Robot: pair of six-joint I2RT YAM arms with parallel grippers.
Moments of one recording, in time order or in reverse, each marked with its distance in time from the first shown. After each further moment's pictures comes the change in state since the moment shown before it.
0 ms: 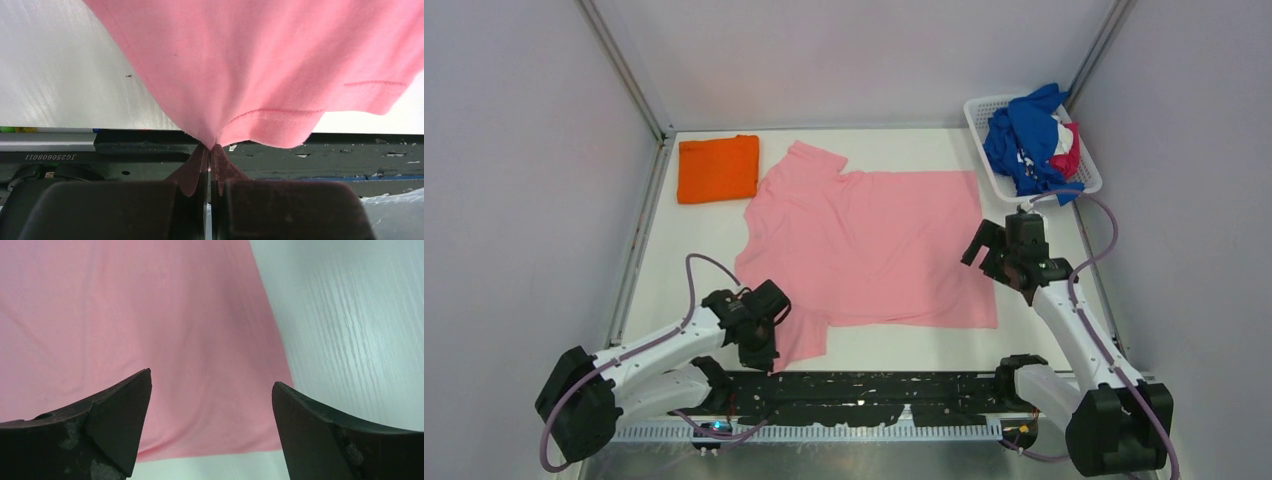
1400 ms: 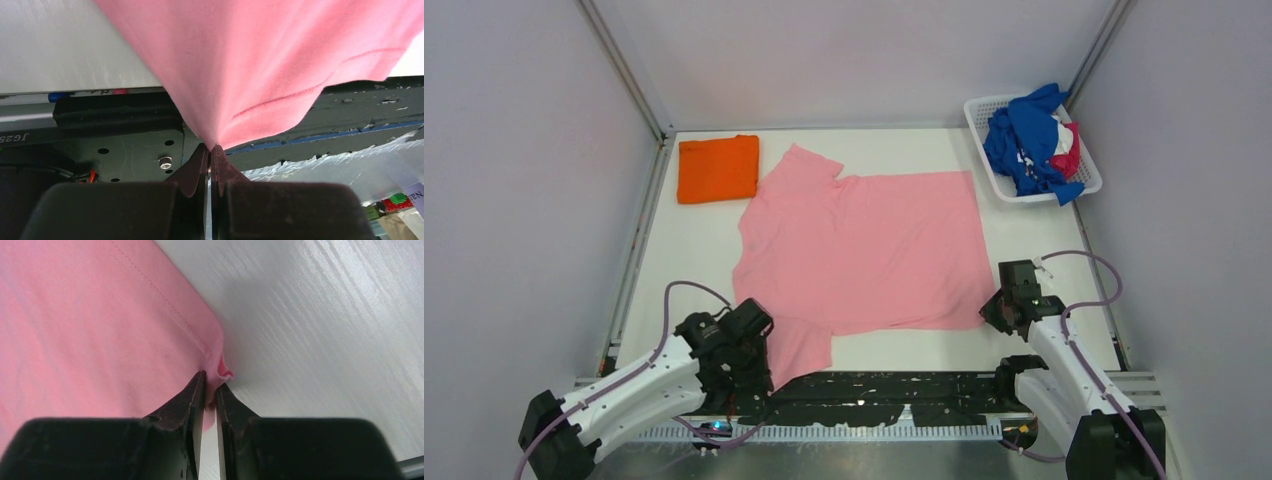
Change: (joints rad) left arm -0.018 -0.270 -0.097 -0.081 0.156 -0.058; right arm 0.000 -0.192 -0.325 -0.127 0.103 0.315
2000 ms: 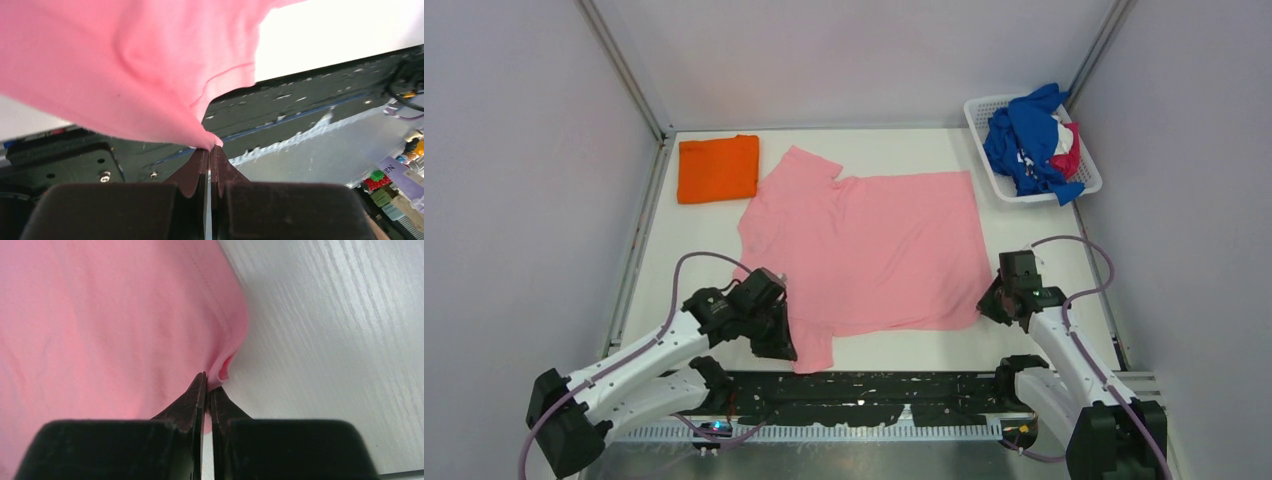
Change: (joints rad) left arm -0.001 0.116 0.171 0.118 0.037 0.062; right arm 0.000 0.043 0.056 0.008 -0.083 -0.124
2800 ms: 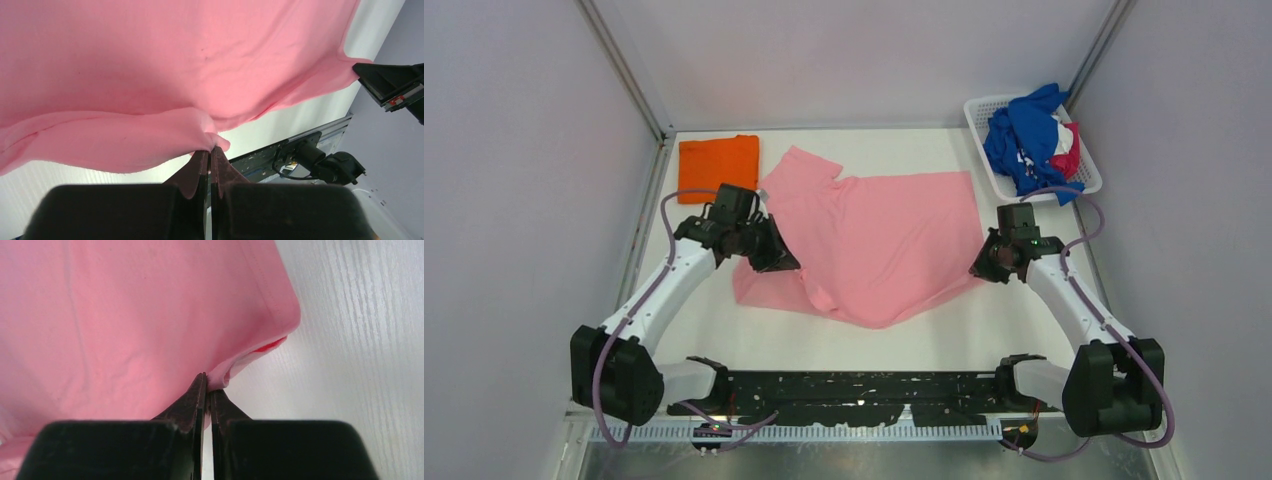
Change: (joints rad) left arm 0.485 0.369 0.396 0.169 0.184 0.238; right arm 0.000 0.286 0.323 -0.010 -0.094 -0.118
